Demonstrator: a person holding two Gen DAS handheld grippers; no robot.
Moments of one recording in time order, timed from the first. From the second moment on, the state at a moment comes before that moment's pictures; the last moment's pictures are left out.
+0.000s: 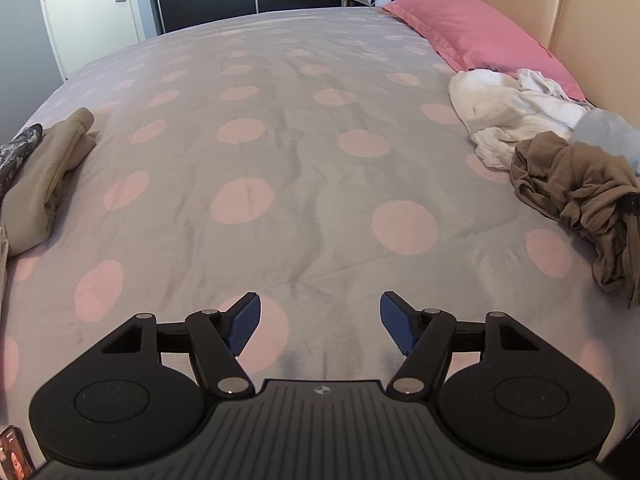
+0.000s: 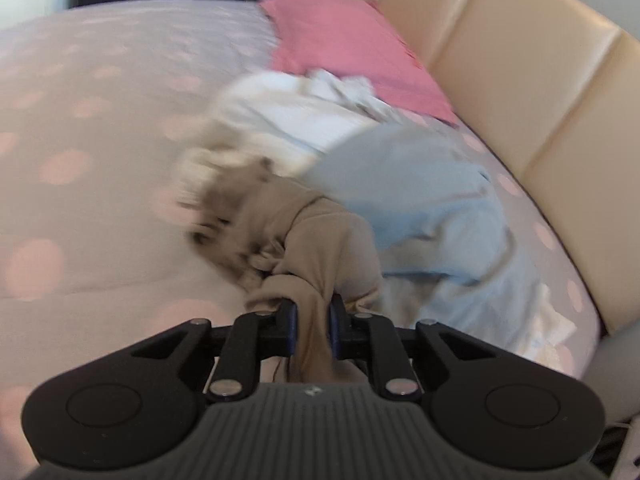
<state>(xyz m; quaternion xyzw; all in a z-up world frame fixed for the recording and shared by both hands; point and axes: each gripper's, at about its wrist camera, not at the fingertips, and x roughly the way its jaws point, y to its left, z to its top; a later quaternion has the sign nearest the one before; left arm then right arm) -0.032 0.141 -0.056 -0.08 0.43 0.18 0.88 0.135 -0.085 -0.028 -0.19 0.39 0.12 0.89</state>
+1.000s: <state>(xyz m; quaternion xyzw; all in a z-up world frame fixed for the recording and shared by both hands) -0.144 0.220 -0.027 -0.14 0.43 0.30 0.84 -0.018 0.039 0.017 -0.16 0.36 0.45 0.80</state>
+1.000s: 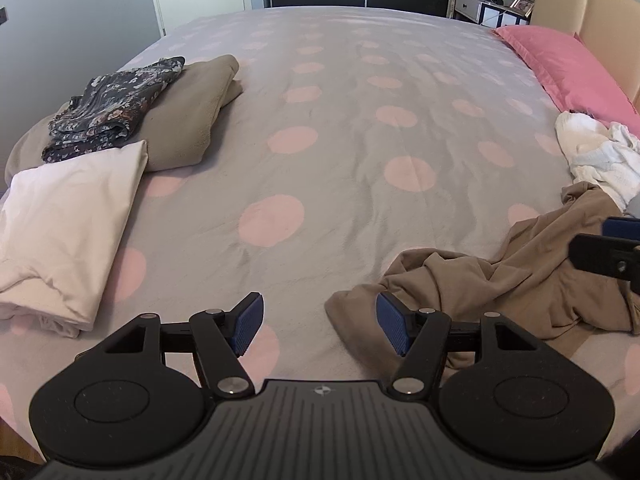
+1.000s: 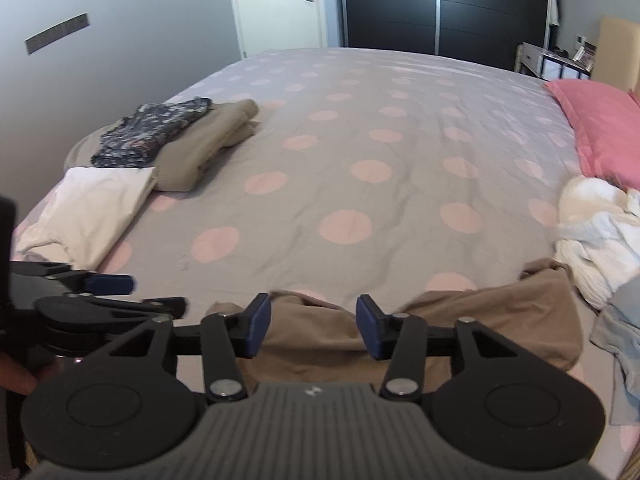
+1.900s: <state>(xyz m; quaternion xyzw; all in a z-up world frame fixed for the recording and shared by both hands) -0.098 0.213 -0.109 -0.20 0.50 0.19 0.82 0.069 0.042 -0.109 -0.27 0.48 0.31 0.78</state>
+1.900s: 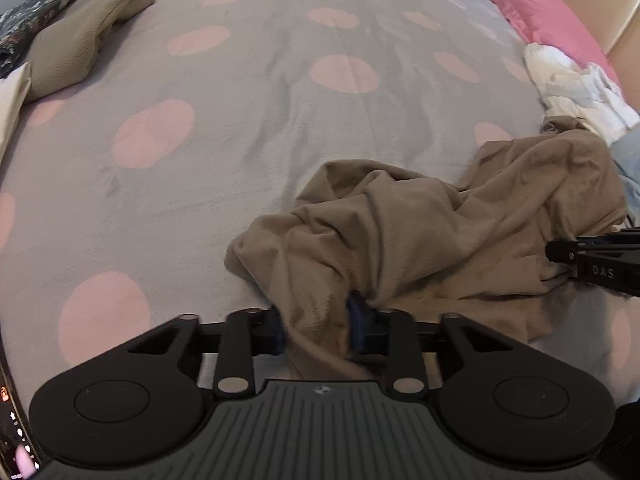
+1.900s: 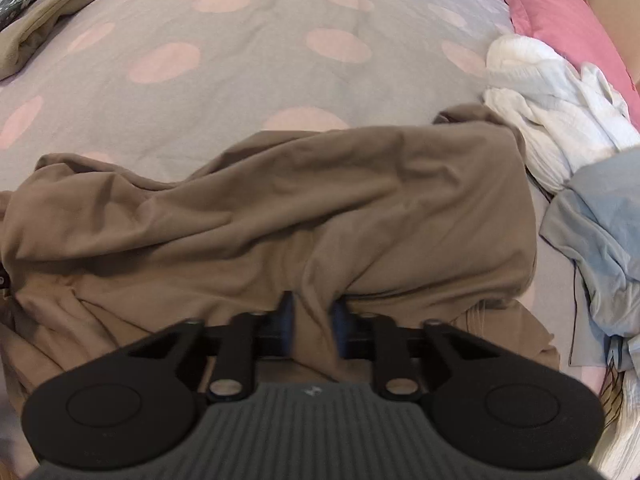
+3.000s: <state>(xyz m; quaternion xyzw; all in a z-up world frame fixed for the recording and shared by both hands) -0.129 0.126 -0.057 -0.07 0.47 0.14 0.87 -0.008 0.040 -0.036 -0.25 0.42 0.33 0.81</state>
